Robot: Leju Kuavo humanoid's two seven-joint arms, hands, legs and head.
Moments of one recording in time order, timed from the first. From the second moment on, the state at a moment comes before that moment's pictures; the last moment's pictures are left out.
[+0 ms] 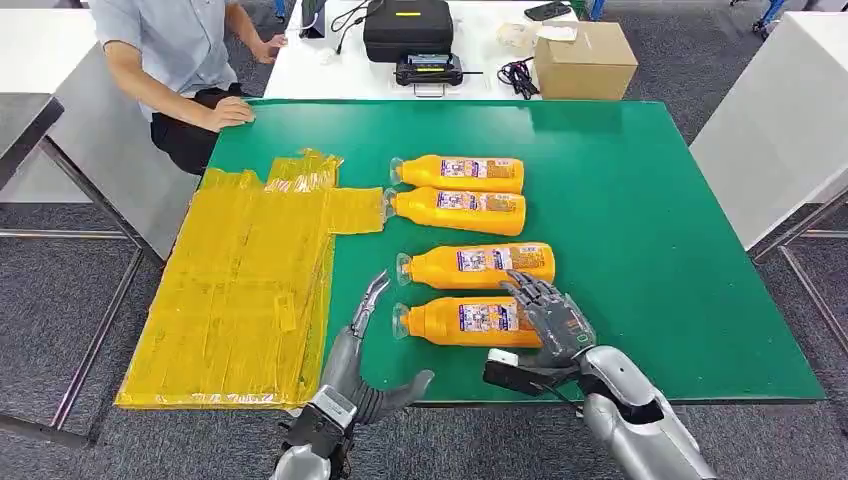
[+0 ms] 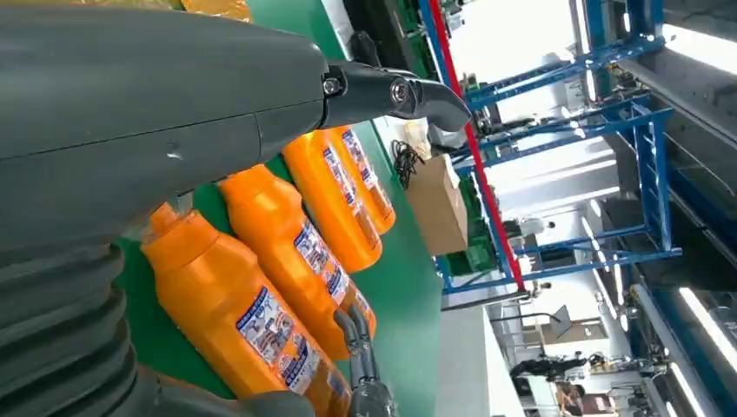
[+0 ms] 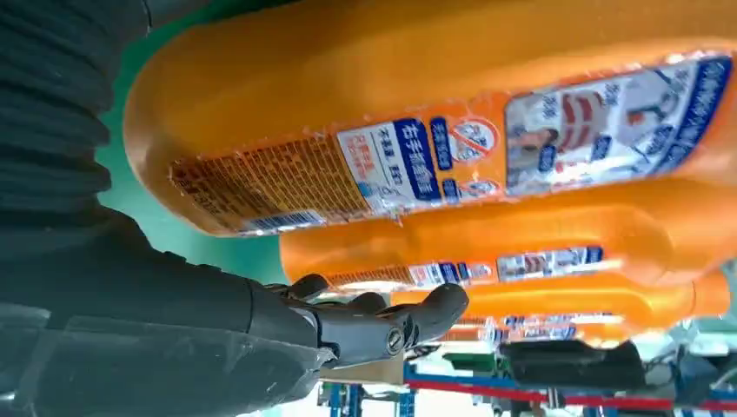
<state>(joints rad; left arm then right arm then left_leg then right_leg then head) -0.05 -0.24 -0.52 -1.26 -0.25 0.39 -0.58 -0.20 -0.29 0.47 -1.22 0.89 -0.10 -0.32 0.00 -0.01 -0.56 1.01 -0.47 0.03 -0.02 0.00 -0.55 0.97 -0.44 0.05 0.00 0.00</state>
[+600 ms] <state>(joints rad) -0.06 -0.24 -0.53 -1.26 -0.23 0.39 -0.59 -0.25 -0.40 0.55 -1.21 0.78 0.08 -0.26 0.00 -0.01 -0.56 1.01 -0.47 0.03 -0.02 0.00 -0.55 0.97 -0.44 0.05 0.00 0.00</state>
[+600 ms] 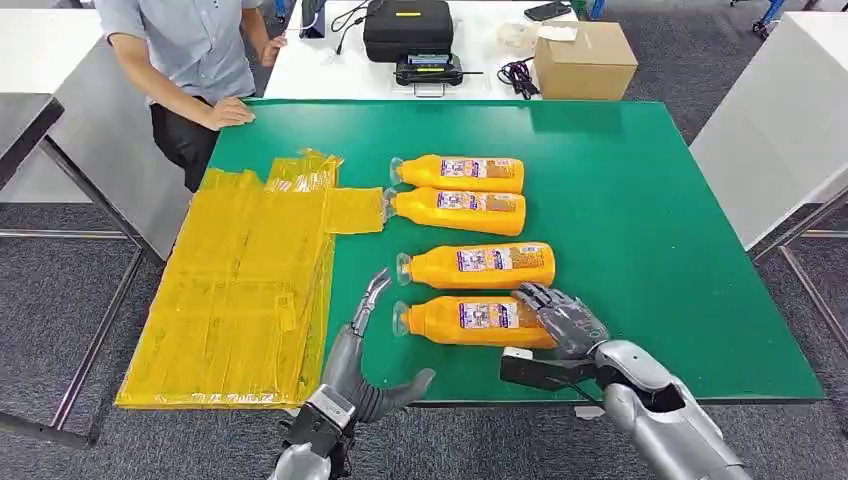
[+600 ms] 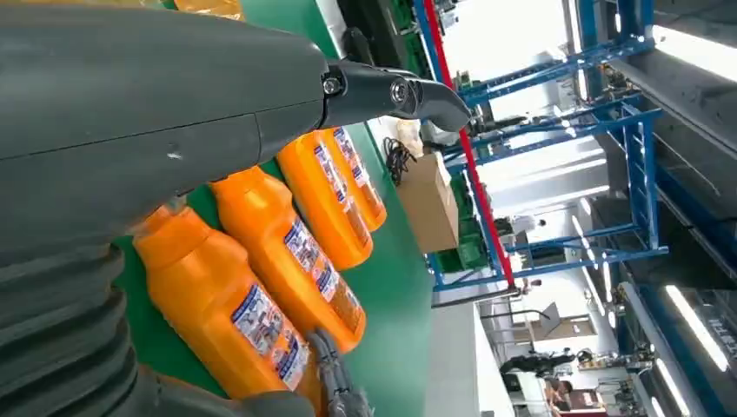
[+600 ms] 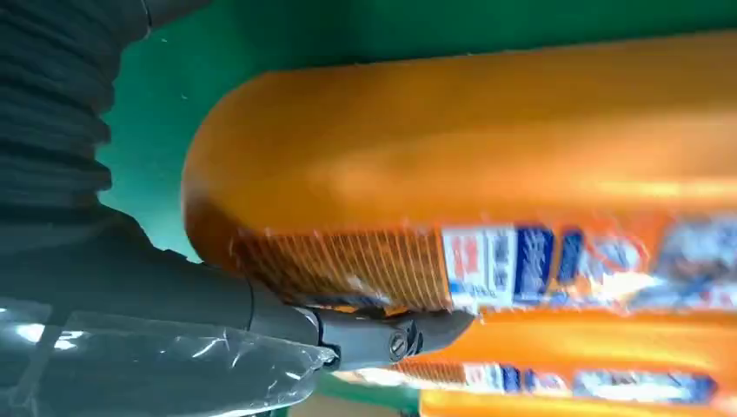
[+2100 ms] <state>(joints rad) -0.09 -0.24 -0.56 -1.23 -0.14 0.43 -0.65 -0.25 -0.33 0.57 -1.14 0.59 0.00 -0.40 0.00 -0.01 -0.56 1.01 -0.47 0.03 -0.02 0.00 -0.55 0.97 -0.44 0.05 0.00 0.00</state>
